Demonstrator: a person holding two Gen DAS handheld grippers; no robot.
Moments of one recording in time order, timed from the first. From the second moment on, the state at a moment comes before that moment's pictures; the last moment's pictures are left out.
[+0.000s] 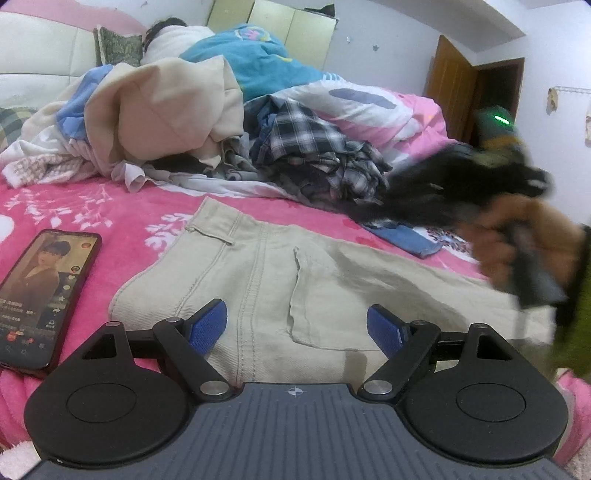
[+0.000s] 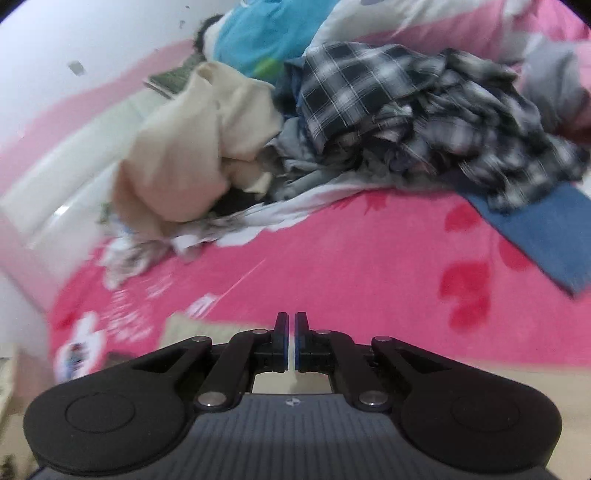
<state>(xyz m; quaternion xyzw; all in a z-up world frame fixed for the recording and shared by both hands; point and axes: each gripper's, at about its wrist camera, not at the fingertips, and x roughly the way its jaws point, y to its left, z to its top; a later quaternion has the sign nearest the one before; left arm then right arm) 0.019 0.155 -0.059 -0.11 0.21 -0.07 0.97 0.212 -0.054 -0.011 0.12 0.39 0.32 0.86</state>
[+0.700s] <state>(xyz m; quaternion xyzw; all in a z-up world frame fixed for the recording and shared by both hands) 0.023 0.147 -0.054 -0.09 0.23 -0.05 0.97 0.149 -0.317 -0.028 0.11 0.32 -0.04 0.94</state>
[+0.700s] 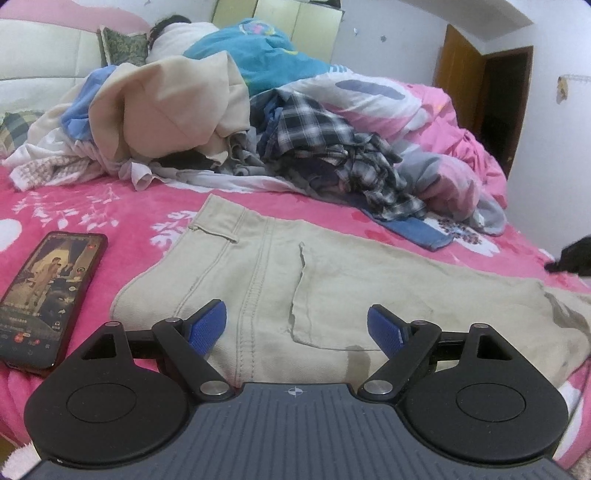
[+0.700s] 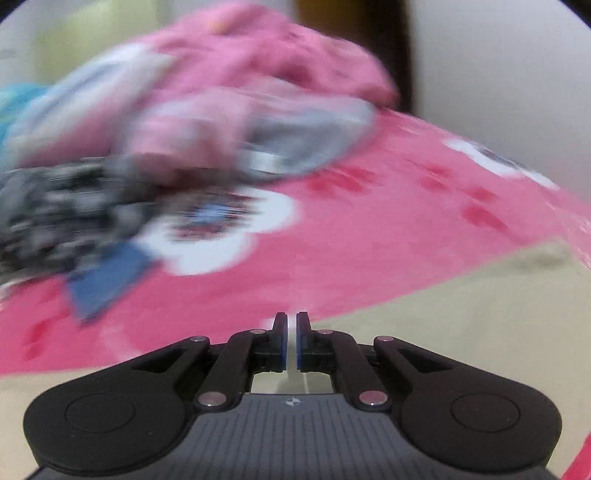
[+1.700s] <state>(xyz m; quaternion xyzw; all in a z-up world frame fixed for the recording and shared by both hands) 0.017 0.118 -0.016 -0.05 0.23 -0.03 0.97 0.003 -0.282 -0.013 0.07 0.25 0.10 0.96</state>
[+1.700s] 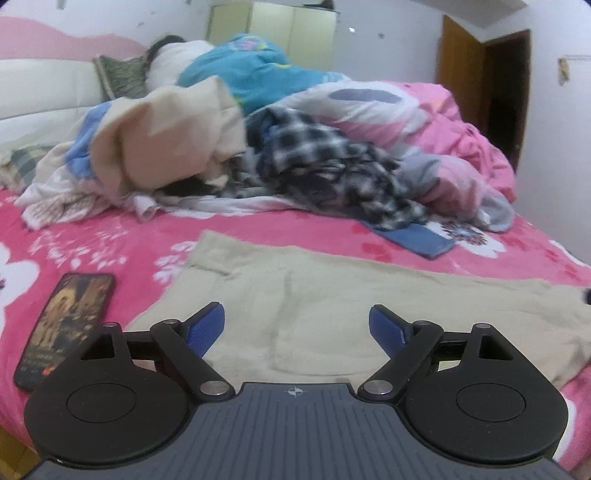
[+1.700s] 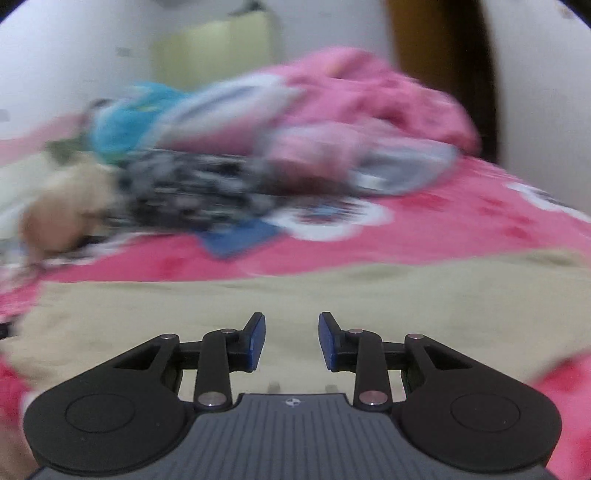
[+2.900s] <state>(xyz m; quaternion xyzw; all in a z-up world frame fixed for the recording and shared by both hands) 0.048 -0.022 -0.047 0.04 0.33 -0.17 0.93 0.009 -0.380 -0.047 -0.06 0.34 -0.01 0.94</state>
